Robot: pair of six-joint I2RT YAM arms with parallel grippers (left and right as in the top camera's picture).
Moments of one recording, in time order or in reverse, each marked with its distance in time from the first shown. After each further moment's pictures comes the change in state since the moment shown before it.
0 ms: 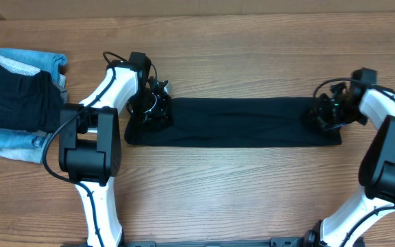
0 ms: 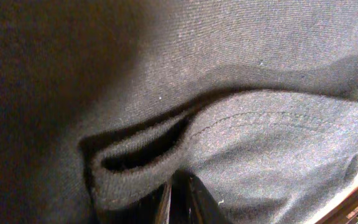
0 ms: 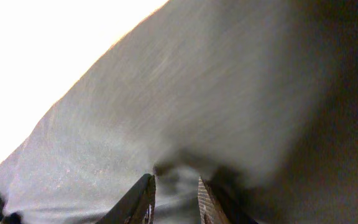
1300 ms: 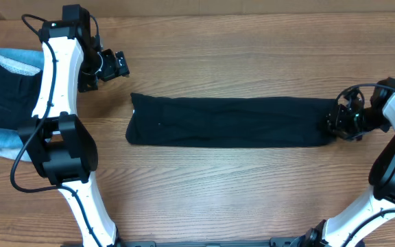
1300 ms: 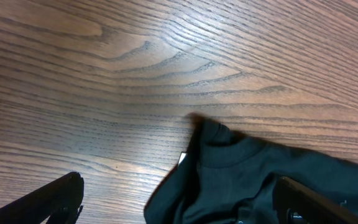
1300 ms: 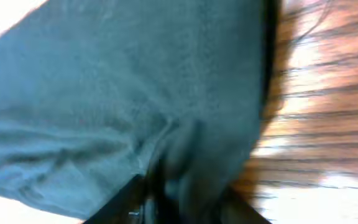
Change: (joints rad) left arm 0.235 0.003 0.491 -0.255 -0.323 -0.233; right arm -0.127 0.003 0.042 -0.187 -0.013 -0.426
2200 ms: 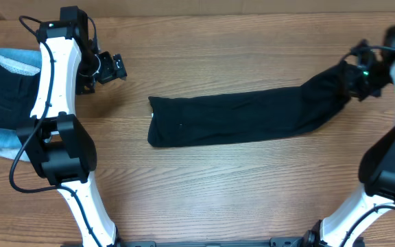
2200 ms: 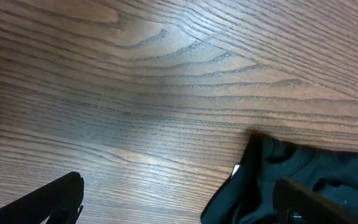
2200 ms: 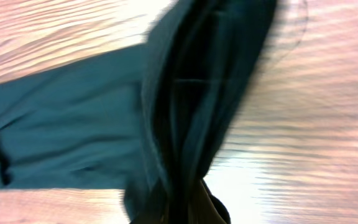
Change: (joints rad) left arm 0.014 0.000 0.000 -0.035 -0.019 0.000; right arm 0.153 0.018 0.542 -0.359 0.218 -0.043
